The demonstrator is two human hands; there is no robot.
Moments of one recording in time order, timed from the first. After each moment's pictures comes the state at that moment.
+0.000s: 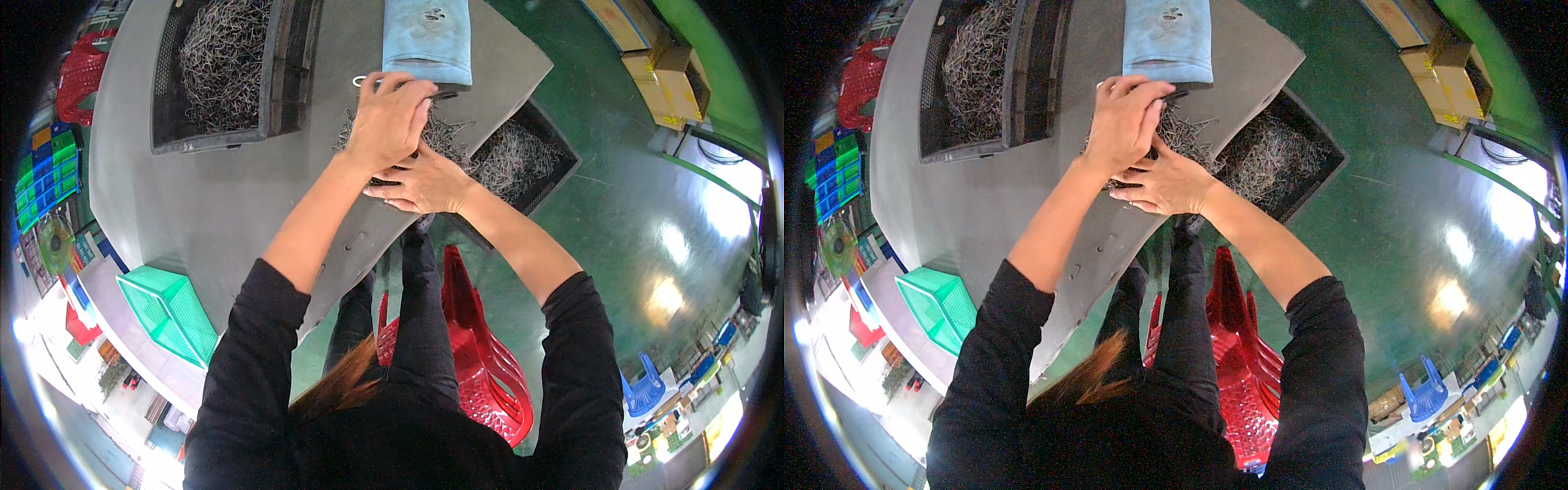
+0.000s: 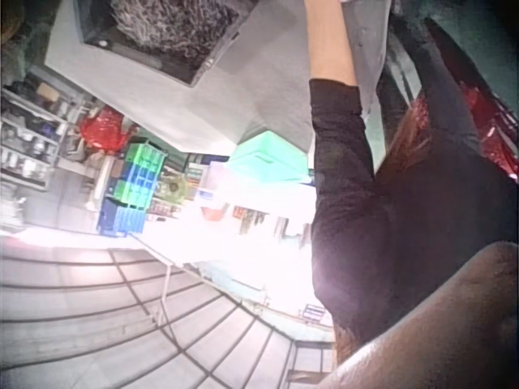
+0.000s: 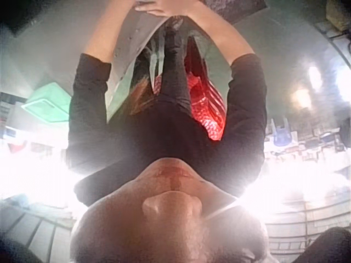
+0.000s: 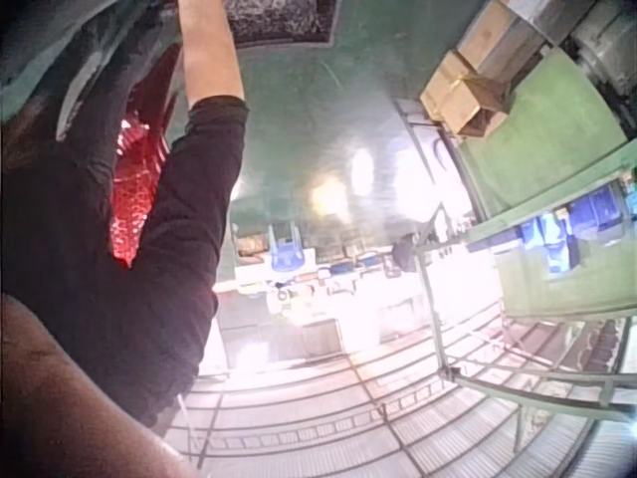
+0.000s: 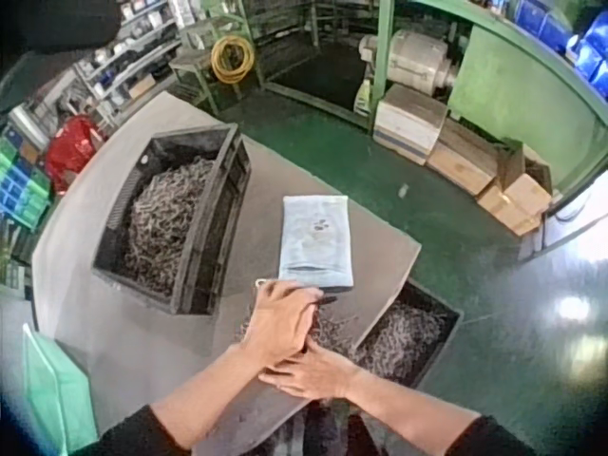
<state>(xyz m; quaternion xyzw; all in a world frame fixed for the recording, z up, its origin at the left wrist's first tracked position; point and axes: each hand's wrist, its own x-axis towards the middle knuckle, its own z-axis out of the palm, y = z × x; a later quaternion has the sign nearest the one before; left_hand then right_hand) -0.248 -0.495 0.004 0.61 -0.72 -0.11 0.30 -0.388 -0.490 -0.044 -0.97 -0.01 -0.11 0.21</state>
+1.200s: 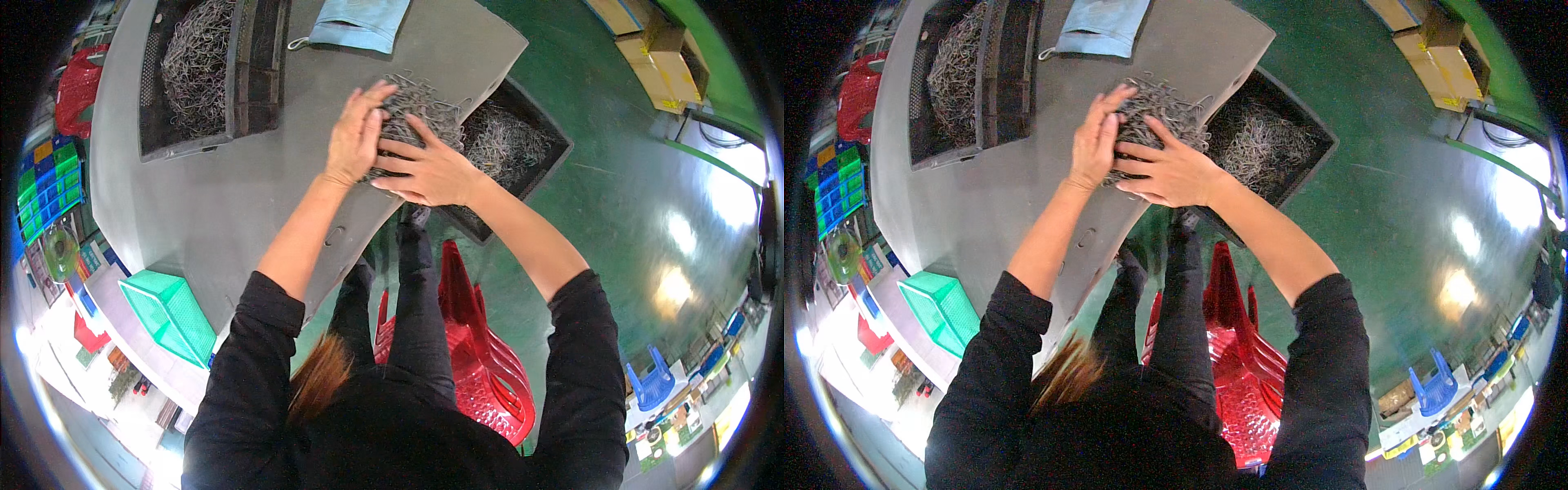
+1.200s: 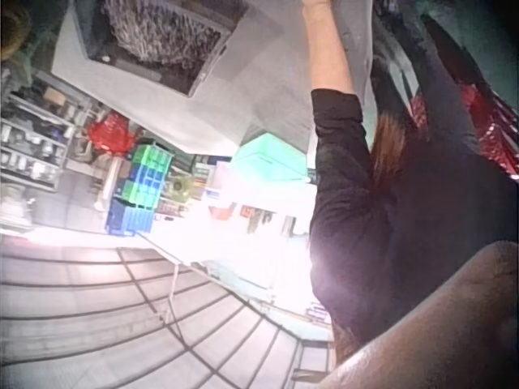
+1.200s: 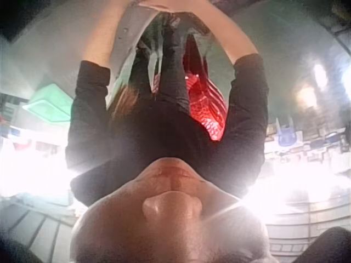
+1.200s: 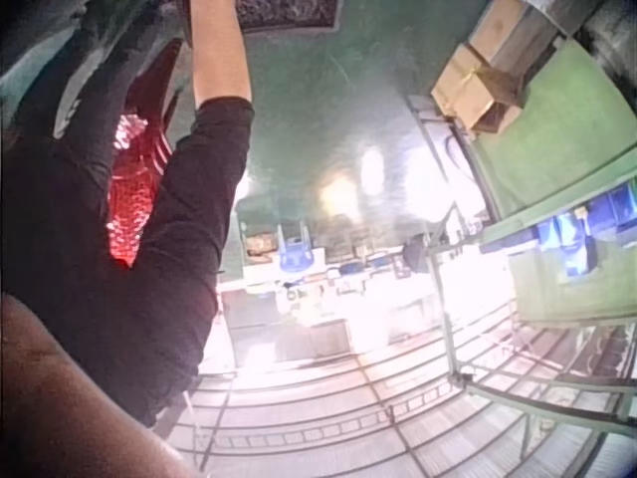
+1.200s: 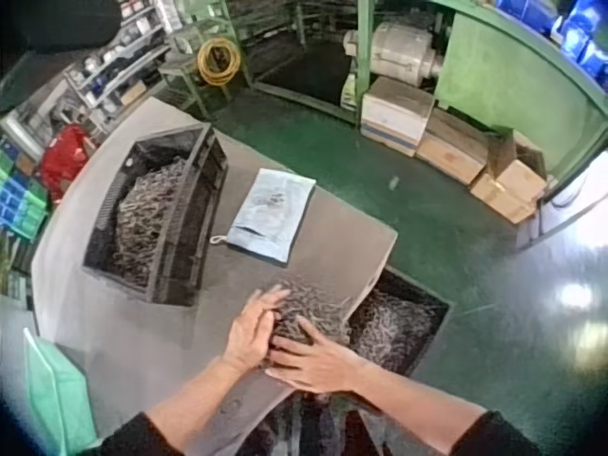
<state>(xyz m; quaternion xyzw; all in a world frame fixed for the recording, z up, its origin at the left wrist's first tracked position) -0.263 -0.464 -0.024 0.63 -0.60 -0.29 0.40 -0.436 -0.504 -0.036 -0.97 0.01 -0.15 0.20</state>
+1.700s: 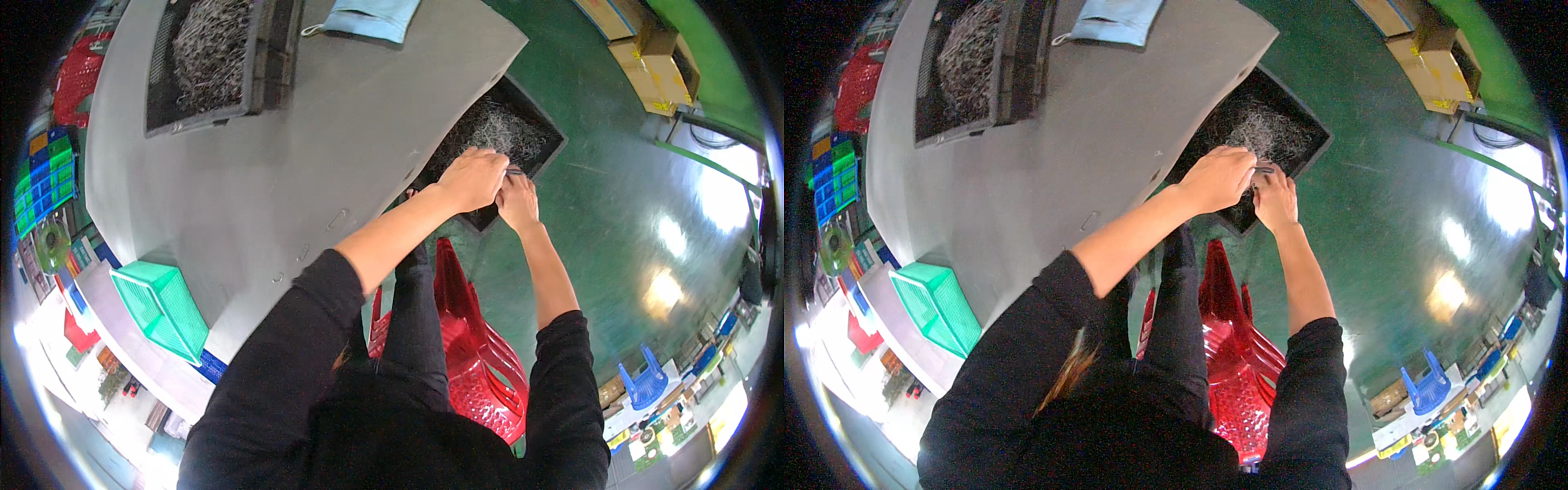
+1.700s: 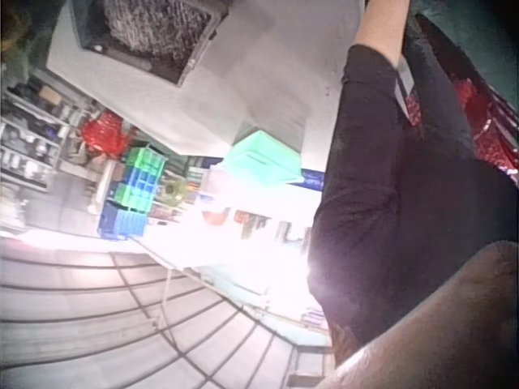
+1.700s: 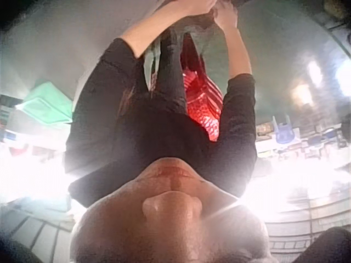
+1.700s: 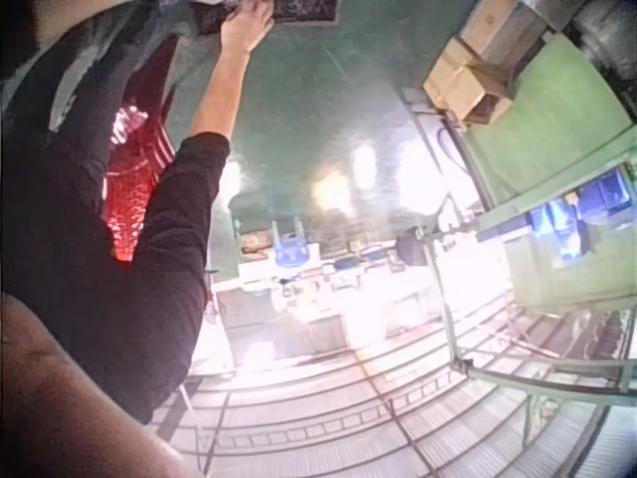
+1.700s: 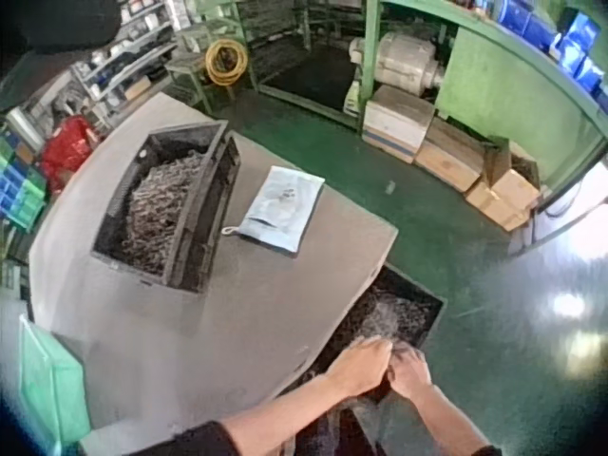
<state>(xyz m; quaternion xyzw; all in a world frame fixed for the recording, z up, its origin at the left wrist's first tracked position) -0.408 -0.448 -0.035 0.55 -0.72 -0.39 0.17 -0.595 -0.445 -0.105 -0.86 0.47 0.04 0.21</state>
